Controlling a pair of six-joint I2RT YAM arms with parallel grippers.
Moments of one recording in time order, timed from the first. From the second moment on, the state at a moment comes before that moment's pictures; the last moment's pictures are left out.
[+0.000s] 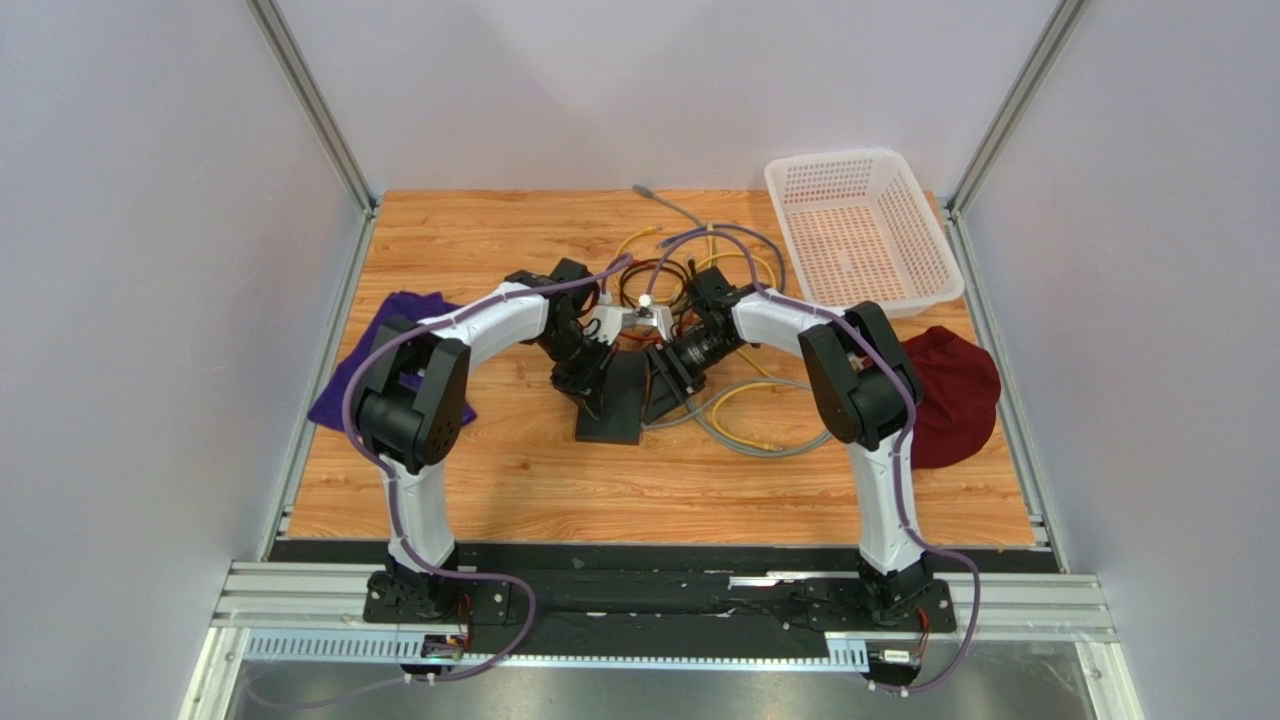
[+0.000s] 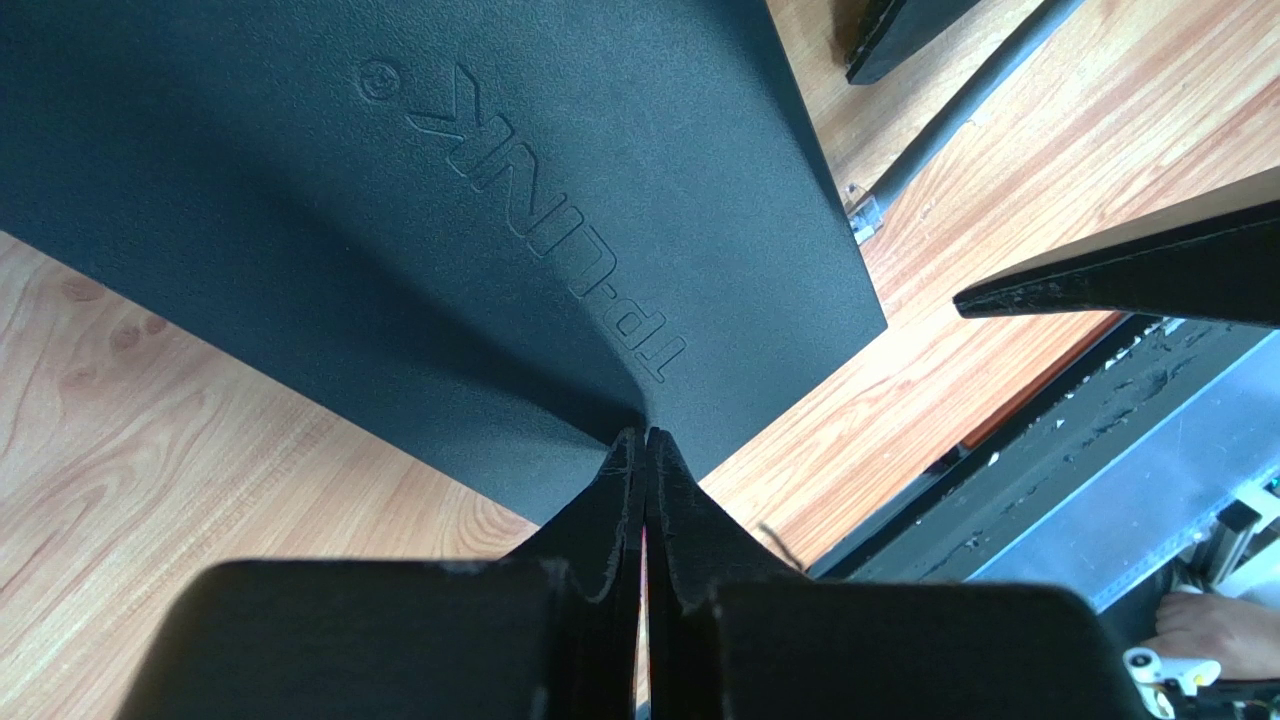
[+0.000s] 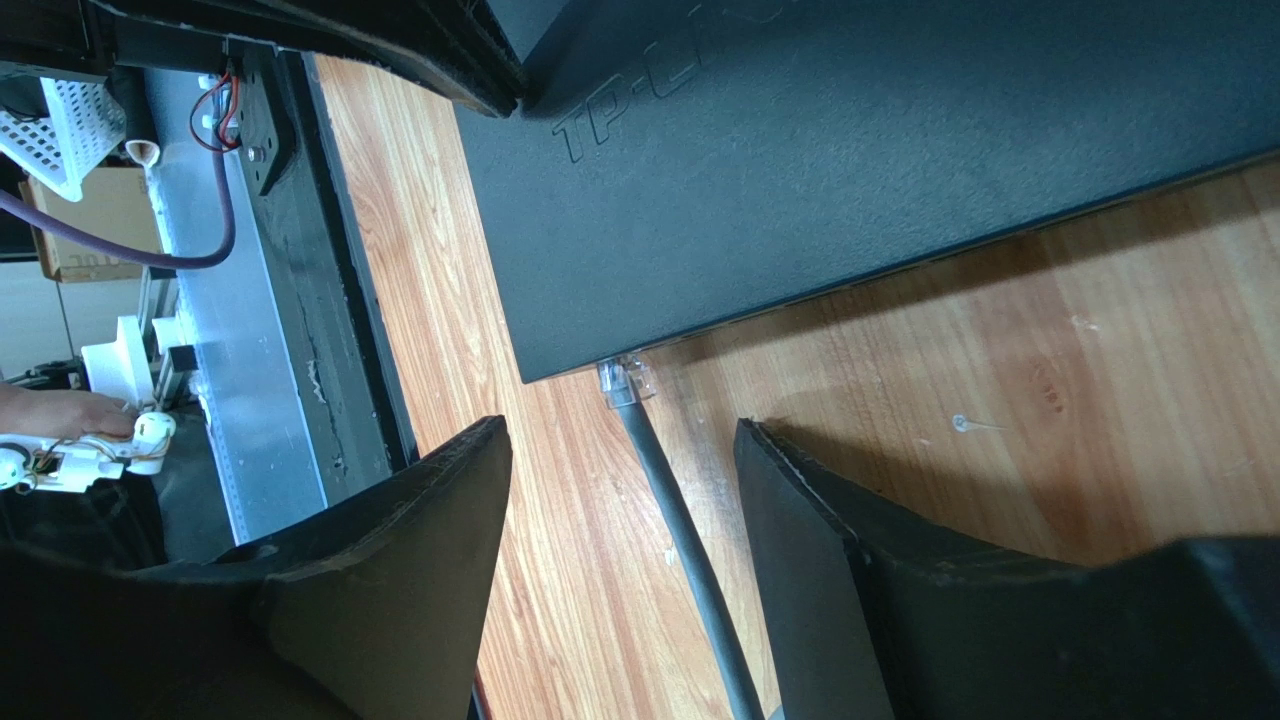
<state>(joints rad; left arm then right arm) -0.45 1.93 1.36 -0.86 0.47 0.10 0.50 2.16 1.48 -0.64 -0.97 -0.24</state>
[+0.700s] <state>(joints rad) -0.44 1.93 1.36 -0.88 0.48 0.10 0.51 2.22 1.50 -0.65 -1.05 -0.27</state>
